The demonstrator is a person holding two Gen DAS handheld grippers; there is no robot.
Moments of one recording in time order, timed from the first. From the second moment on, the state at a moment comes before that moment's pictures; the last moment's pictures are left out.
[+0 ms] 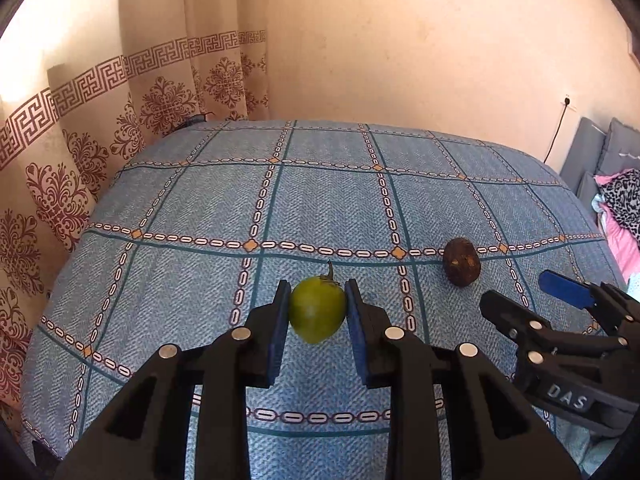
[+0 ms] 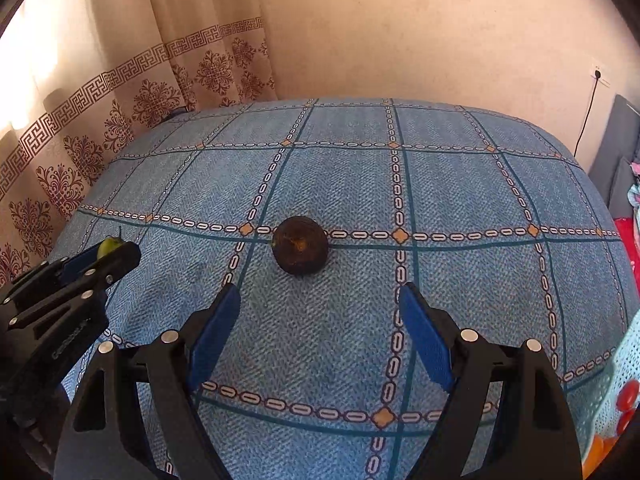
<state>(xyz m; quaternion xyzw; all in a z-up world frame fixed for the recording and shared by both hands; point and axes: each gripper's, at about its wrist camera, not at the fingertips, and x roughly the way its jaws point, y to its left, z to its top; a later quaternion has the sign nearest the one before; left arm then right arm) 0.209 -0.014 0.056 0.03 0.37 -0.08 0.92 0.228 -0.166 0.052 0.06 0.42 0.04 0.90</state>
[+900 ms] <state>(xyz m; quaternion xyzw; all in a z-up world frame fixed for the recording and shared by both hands) 0.221 0.005 0.045 -0.01 0.40 -0.08 0.91 0.287 -0.145 0.025 0.02 0.45 0.01 0.89</state>
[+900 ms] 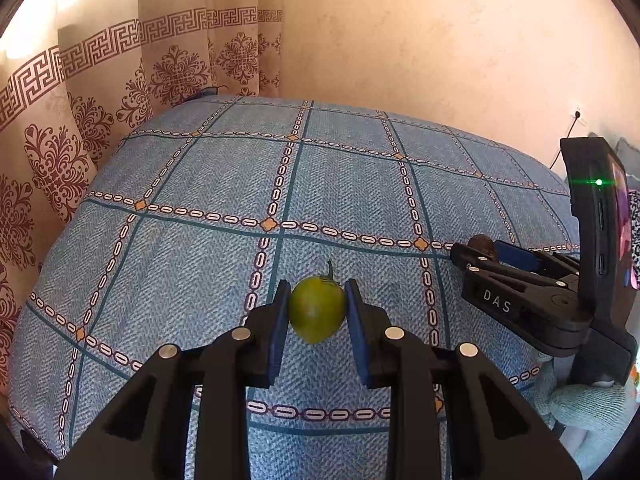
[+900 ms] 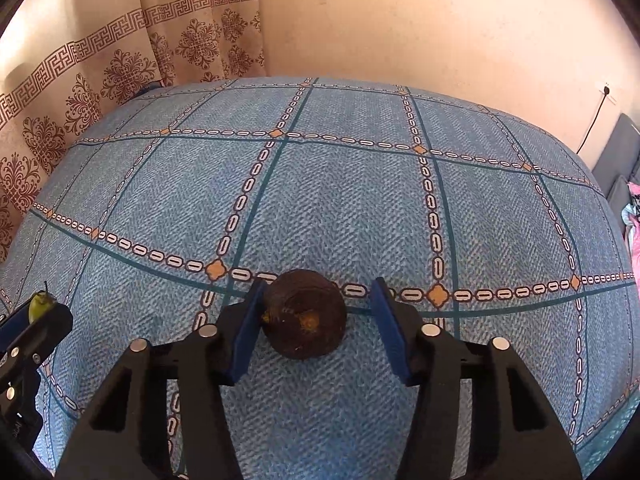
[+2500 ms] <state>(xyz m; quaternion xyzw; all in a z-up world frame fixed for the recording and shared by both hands) 0.133 -0.070 0.098 0.06 0.31 -0.18 0.93 0.086 -0.207 0.143 0.08 0.33 0.00 0.94</state>
